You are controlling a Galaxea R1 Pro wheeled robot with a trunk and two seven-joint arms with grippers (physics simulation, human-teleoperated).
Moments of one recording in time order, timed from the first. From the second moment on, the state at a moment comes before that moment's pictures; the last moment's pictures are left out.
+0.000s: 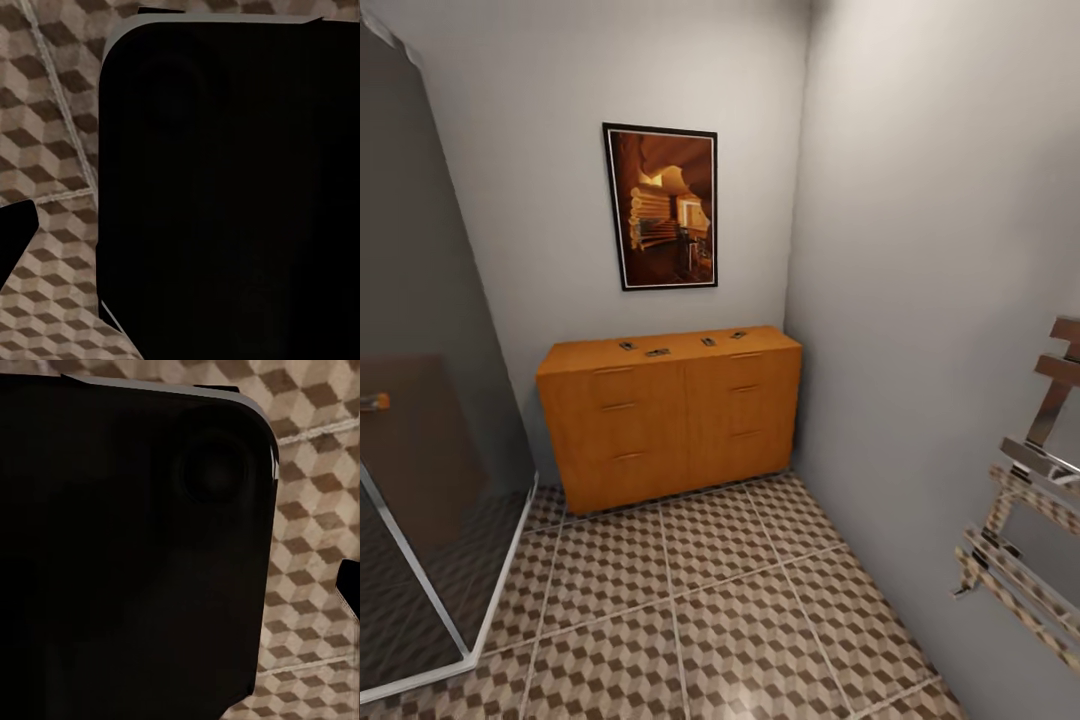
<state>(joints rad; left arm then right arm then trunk) 0.00 0.00 0.01 -0.02 0.07 -0.05 0.00 0.00 0.02 0.00 0.00 0.03 -0.10 -0.01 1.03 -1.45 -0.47</state>
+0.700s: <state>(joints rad) 0.00 0.00 0.01 -0.02 0.07 -0.04 0.00 0.00 0.02 0.00 0.00 0.03 -0.09 -0.01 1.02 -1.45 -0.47</state>
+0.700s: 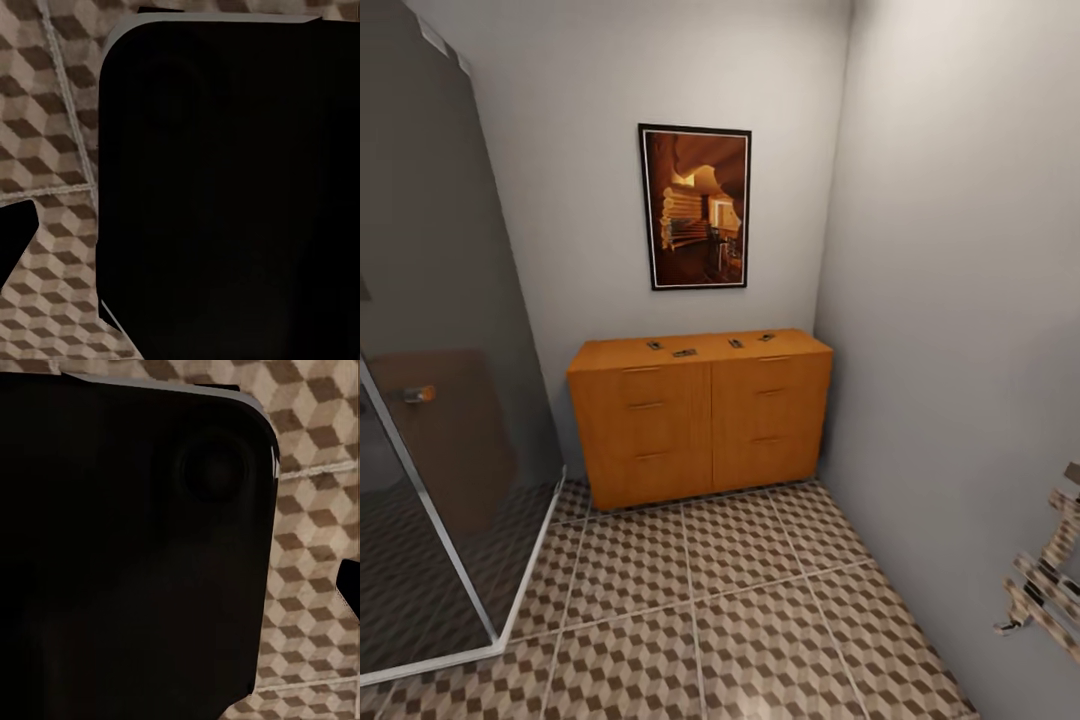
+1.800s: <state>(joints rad) 0.00 0.00 0.01 -0.02 0.07 -0.04 0.00 0.00 0.02 0.01 0.00 0.03 -0.10 -0.01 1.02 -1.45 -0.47</state>
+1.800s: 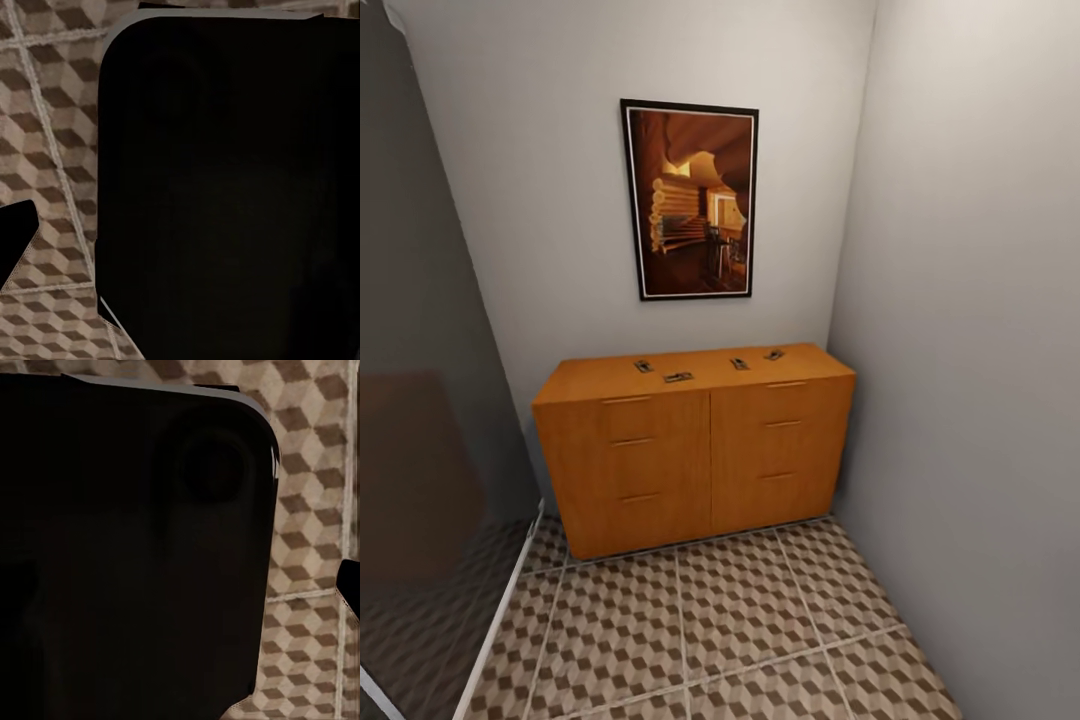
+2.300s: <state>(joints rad) 0.00 0.00 0.01 -0.02 0.07 -0.04 0.00 0.00 0.02 0.01 0.00 0.03 -0.10 -0.01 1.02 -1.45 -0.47</state>
